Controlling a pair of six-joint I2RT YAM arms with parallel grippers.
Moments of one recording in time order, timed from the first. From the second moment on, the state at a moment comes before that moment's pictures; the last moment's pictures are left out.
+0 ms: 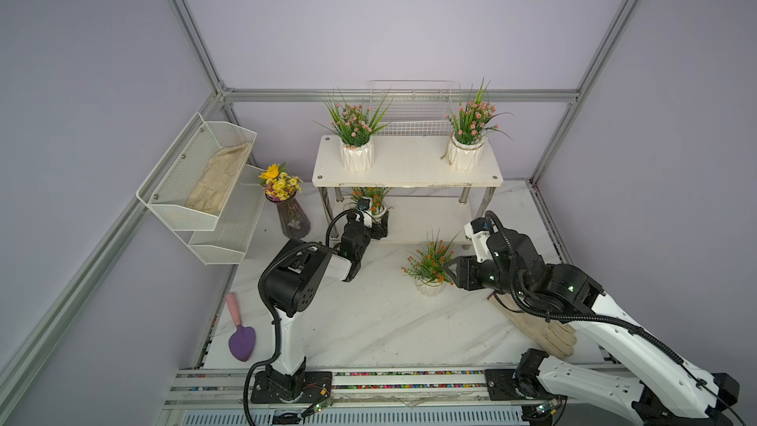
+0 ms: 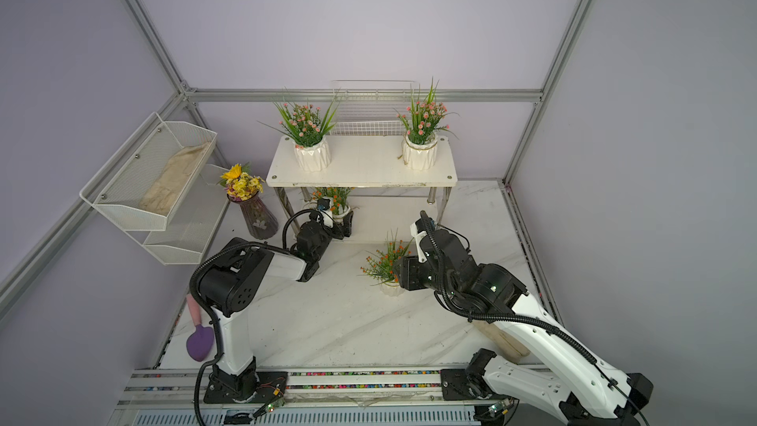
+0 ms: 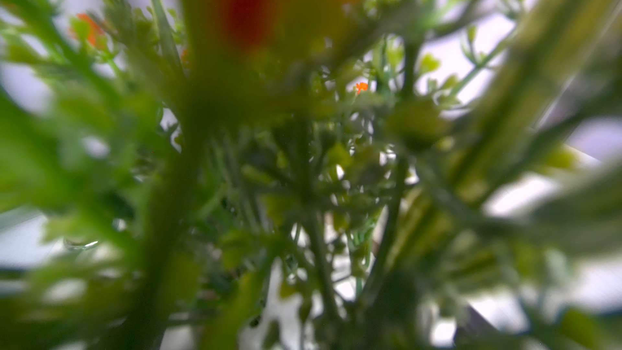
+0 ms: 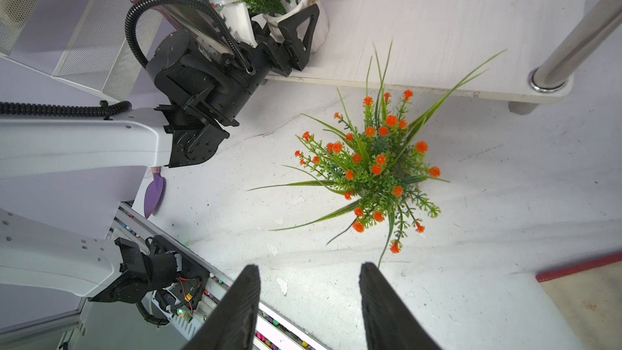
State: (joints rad) left arm -0.43 1.97 0.89 0.99 -0.16 -0.07; right arm 0.77 0.97 1.16 -0.88 0.04 0.63
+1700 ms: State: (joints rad) left arm -0.78 1.14 0.42 0.23 -0.18 -0.42; right arm 0.71 1.19 0.82 -0.70 0.16 0.74
